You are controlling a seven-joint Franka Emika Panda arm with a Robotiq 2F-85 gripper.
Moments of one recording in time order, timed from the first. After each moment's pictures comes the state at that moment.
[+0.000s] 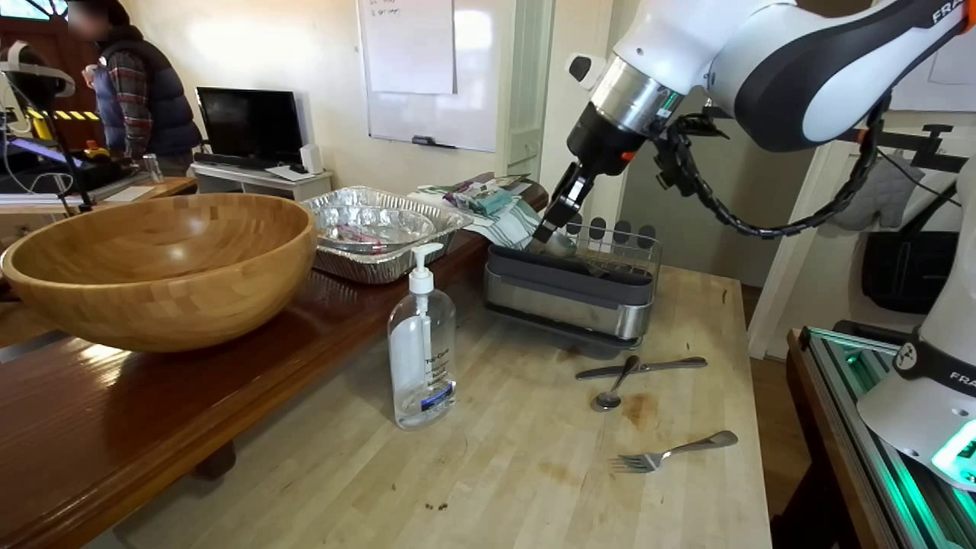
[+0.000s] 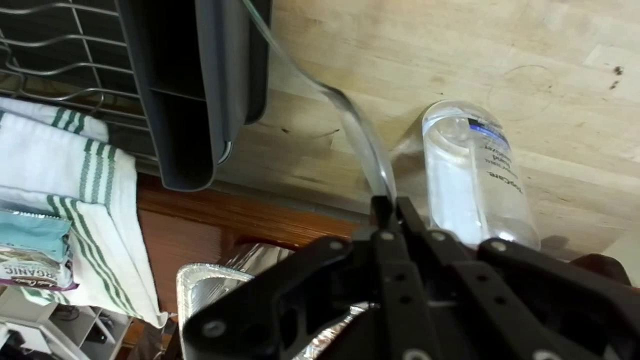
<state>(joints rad) 0.09 -0.20 0.16 -2.54 -0.43 2.76 0.44</state>
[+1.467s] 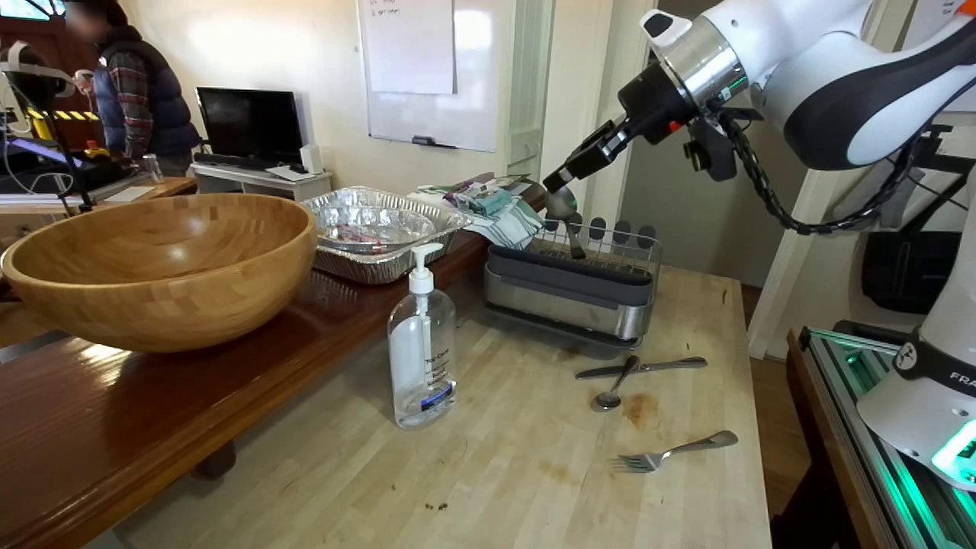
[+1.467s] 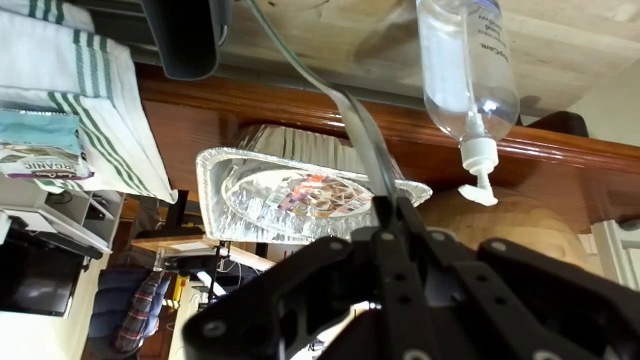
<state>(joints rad) -0.03 -0.38 0.15 -2.75 -0.54 3.22 0.49</state>
